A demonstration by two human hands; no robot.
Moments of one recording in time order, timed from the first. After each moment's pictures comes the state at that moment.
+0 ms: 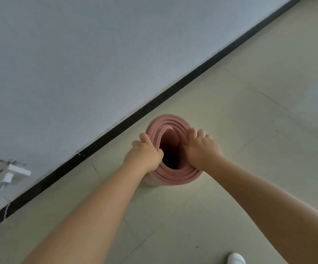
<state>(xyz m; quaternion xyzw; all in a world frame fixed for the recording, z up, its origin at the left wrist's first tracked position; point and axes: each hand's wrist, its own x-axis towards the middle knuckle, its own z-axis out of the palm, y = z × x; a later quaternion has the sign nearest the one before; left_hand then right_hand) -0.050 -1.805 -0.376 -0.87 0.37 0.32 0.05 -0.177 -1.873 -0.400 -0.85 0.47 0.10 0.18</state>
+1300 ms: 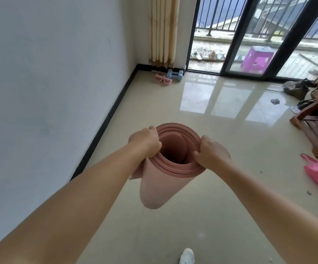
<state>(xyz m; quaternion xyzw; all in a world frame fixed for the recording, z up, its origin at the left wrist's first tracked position) -0.521 -2.350 -0.027 -0.60 0.78 0.16 0.06 -0.686 -2.283 -0.047 -0.56 0.81 -0.05 0.16</state>
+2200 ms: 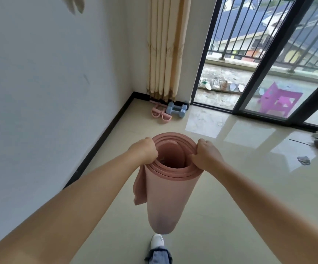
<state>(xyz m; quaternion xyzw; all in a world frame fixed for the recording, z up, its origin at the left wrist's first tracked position) -0.776 -2.941 -0.051 -0.66 0.71 0.25 0.04 -0.947 -2.901 -0.053 -0.58 0.79 -0.06 0.20</state>
